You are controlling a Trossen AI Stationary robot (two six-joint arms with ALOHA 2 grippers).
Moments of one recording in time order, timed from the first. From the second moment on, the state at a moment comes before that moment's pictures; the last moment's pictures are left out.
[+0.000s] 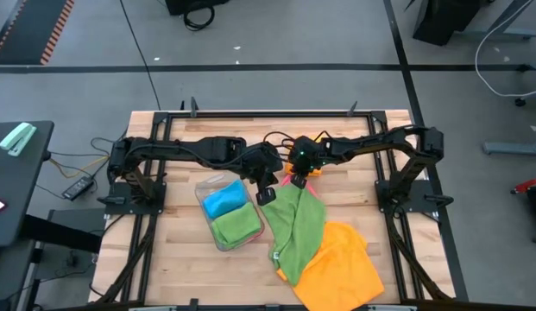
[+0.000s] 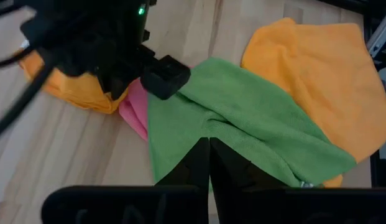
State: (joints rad) left arm 0.00 1.76 1.68 -0.78 -0.01 -0.26; right arm -0.29 1.65 0.87 -0.21 -0.04 0.18
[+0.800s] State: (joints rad) left arm 0.10 2.06 1.68 -0.39 -0.03 -0.04; right arm -0.76 1.36 0.87 -0.51 -0.28 0.15
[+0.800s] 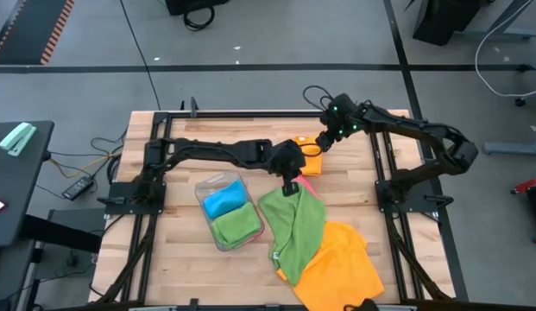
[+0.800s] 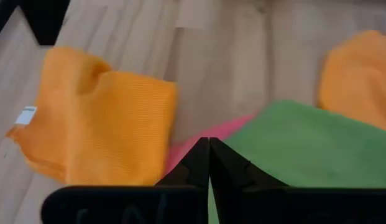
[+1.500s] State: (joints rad) left arm 0.16 2.30 1.68 -0.21 -0.12 -0.38; right arm -0.81 1.50 0.87 -0.53 -0.35 -0.04
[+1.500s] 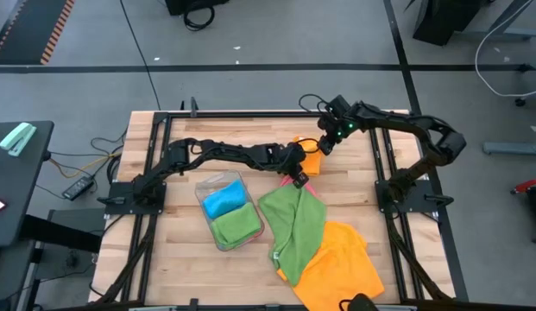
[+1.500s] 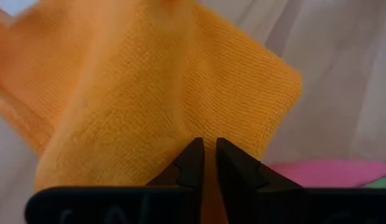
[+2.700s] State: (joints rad) left arm 0.14 2.31 1.68 -0.24 -0.09 -0.37; right arm -0.78 1.50 0.82 -0.58 -0.26 -0.01
